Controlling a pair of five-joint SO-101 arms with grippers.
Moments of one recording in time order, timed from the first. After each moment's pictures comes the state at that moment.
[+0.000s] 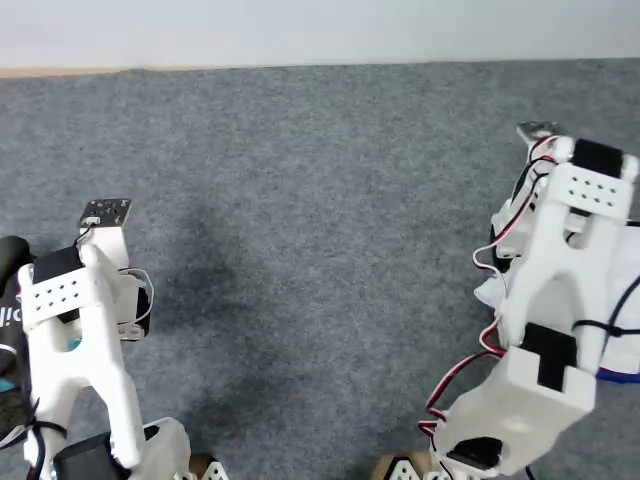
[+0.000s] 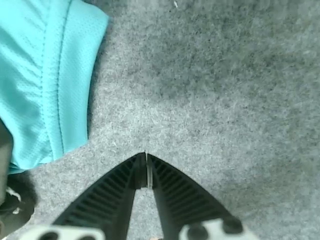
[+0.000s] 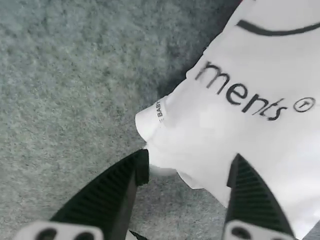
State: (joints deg) left arm -25.4 -20.4 40.4 84.8 -12.1; right arm 17.1 12.8 -14.7 100.7 18.9
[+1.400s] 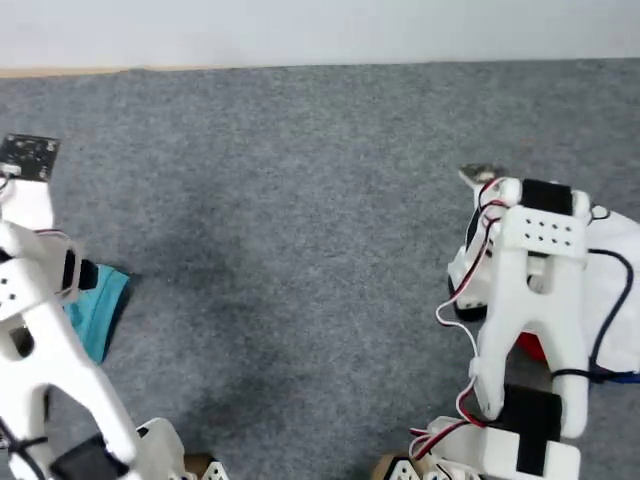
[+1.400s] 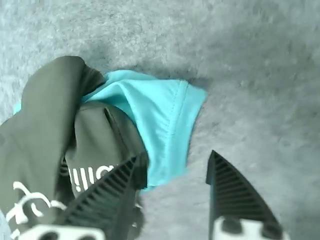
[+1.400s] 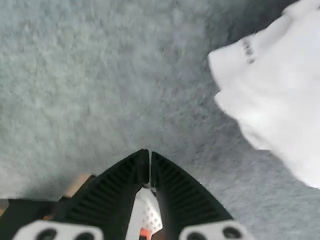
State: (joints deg) left arm -37.2 -19.1 14.7 89.1 -31.3; right arm 8.7 -8.1 14.9 100.7 18.9
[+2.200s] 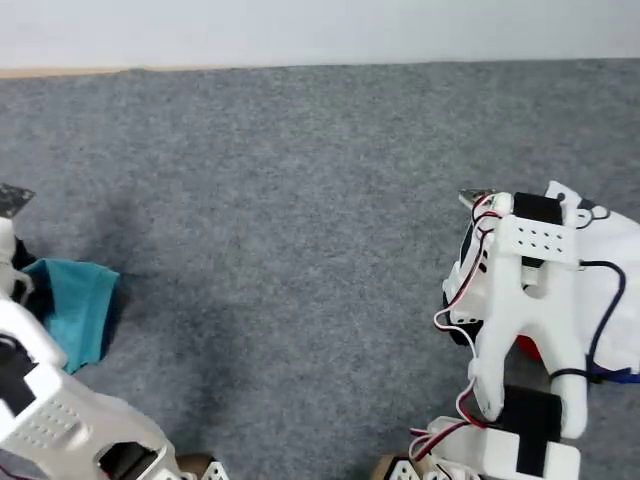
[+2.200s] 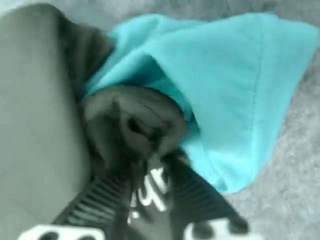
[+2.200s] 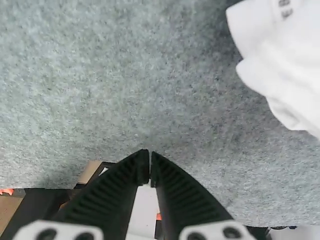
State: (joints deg) left arm -51.4 15.6 -3.3 86.1 -54.2; right arm 8.7 -8.2 20.0 100.7 14.1
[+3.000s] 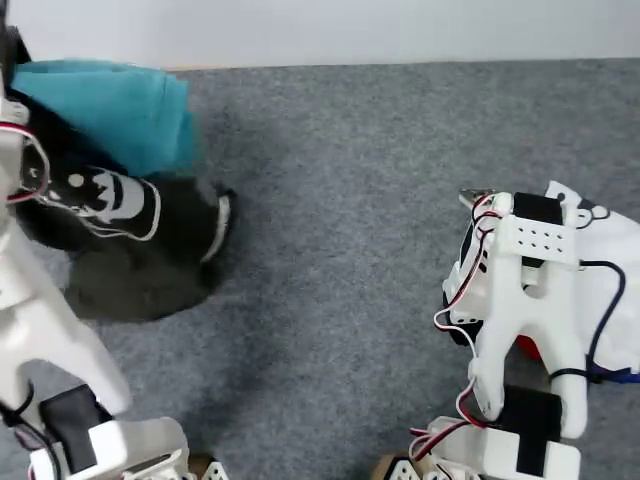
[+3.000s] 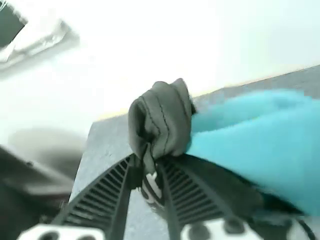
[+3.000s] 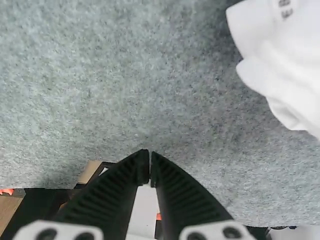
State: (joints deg) left arm -30.2 -5.8 -41.5 87.9 -25.1; right arm 8.7 -8.2 20.0 100.7 14.1
